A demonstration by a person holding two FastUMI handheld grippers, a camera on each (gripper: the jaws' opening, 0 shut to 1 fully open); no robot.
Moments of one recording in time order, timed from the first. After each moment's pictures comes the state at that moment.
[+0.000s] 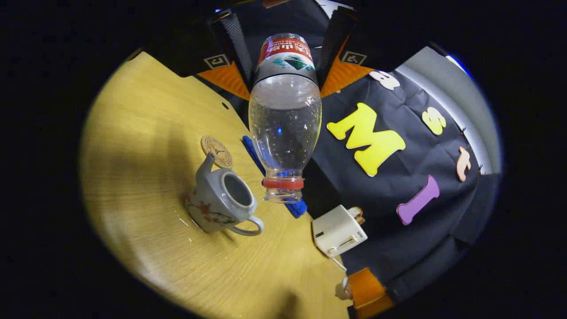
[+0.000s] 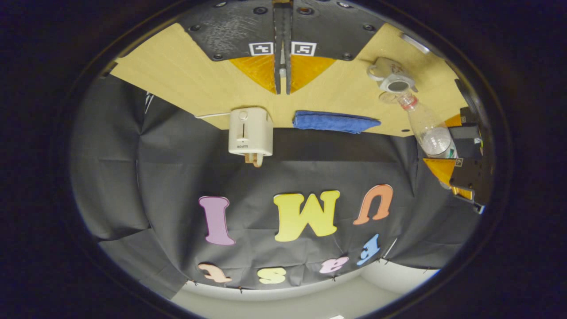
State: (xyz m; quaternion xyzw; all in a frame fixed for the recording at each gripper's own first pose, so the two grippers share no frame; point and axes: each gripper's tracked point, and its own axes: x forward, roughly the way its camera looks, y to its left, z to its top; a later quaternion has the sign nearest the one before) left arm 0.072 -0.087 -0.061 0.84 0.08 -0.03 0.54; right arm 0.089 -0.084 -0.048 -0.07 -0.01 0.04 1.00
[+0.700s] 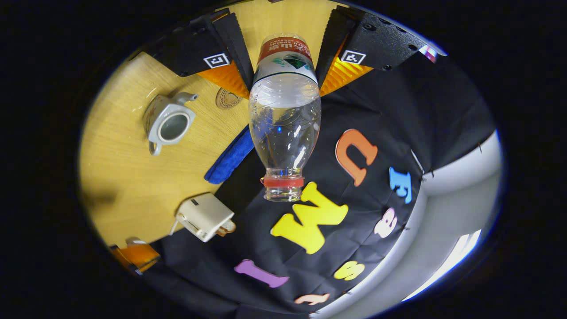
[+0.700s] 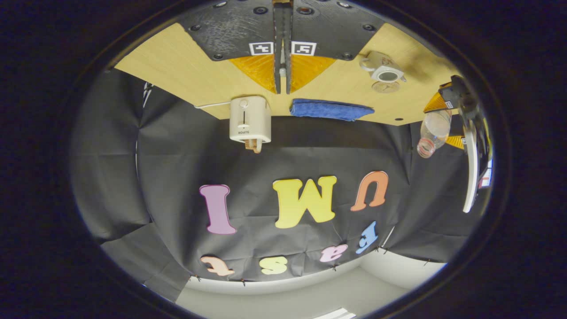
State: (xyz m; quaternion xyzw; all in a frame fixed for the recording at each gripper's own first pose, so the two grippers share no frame) left arm 0.077 -0.044 -0.086 0.31 0.06 0.03 0.95; right arm 0.078 -0.088 -0.029 -0.05 -0.03 0.06 1.00
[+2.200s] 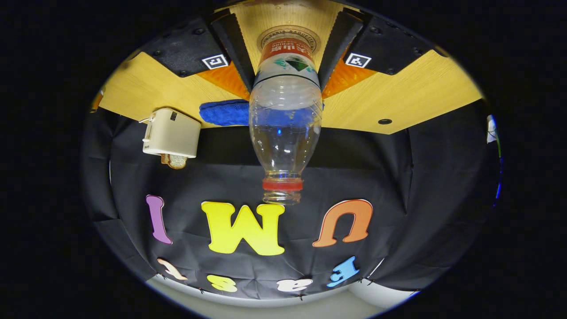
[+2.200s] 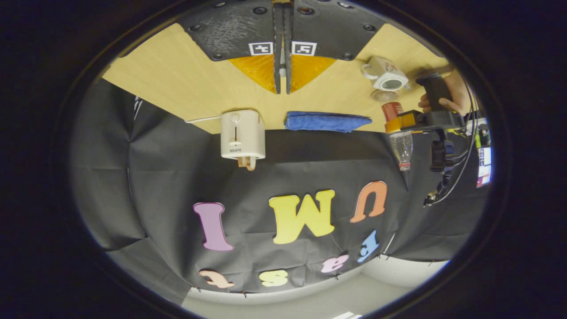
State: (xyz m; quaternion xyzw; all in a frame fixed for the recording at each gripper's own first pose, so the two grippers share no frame) left arm 0.220 -0.058 -0.110 -0.06 0.05 -0.02 1.00; right arm 0.099 -0.077 -0.062 -0.05 0.02 0.08 1.00
